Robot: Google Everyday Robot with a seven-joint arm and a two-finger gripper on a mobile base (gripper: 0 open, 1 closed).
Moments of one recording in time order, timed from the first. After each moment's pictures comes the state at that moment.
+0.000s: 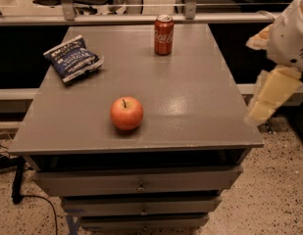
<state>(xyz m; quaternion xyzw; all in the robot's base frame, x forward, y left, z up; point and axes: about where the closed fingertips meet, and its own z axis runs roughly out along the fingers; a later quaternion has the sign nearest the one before) 0.452 -0.194 0.969 -0.61 0.77 -0.01 0.20</state>
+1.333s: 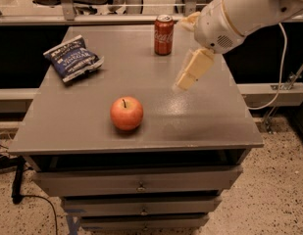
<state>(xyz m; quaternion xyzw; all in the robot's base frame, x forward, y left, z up) 0.558 -0.064 0.960 -0.66 0.66 0.11 0.36</state>
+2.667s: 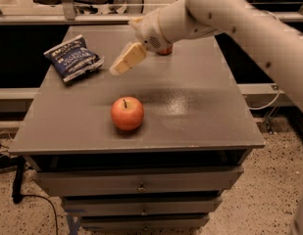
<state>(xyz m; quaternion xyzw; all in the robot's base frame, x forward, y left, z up) 0.660 0.070 0.927 -0.59 0.64 0.22 0.44</state>
